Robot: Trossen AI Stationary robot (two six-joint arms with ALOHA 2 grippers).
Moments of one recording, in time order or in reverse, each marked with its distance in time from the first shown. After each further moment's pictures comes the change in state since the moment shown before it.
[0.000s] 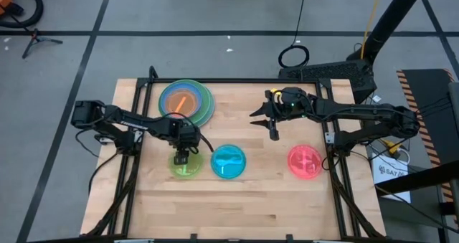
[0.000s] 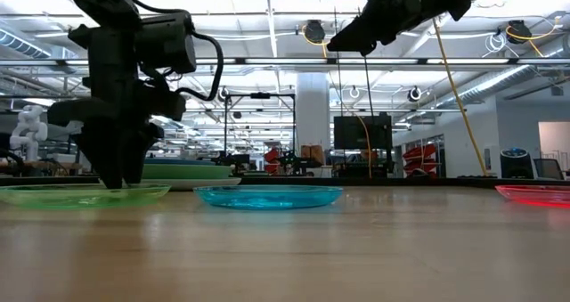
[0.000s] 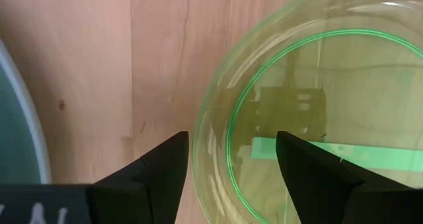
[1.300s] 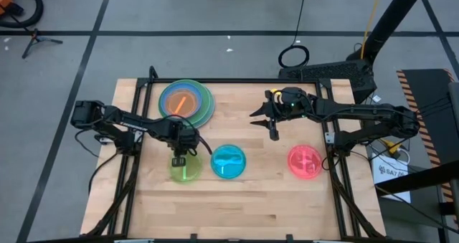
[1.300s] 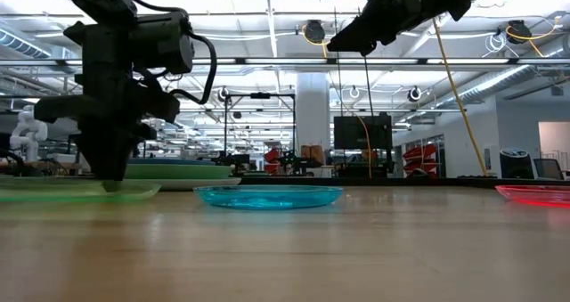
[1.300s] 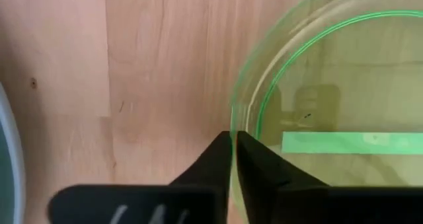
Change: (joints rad) left arm -0.029 -0.001 0.000 -0.046 0.020 -0.037; right arm 0.000 0.000 0.000 -0.001 0.000 0.000
